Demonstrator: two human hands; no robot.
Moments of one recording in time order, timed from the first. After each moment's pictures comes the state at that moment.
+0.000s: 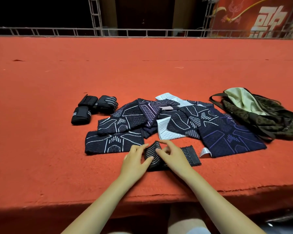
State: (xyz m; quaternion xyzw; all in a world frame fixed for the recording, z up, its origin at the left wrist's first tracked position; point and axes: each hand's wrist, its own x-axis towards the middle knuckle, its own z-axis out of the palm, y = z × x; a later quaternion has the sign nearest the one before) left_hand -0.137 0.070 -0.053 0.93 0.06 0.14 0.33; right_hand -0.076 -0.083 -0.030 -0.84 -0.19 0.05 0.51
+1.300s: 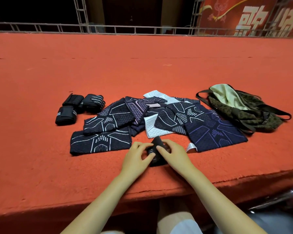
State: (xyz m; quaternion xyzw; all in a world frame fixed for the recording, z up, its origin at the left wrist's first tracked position) left_hand -0.119 0.032 -0.055 0.91 0.01 0.16 0.39; right_hand -0.068 -0.129 -0.031 -0.89 -0.20 -0.01 0.41
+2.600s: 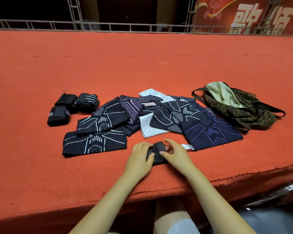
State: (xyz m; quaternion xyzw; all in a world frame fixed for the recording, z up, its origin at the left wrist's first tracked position) left_hand -0.106 0.011 -0.064 0.94 -0.02 0.16 0.30; right_hand -0.057 -0.146 -0.044 -0.90 -0.14 0.02 0.42
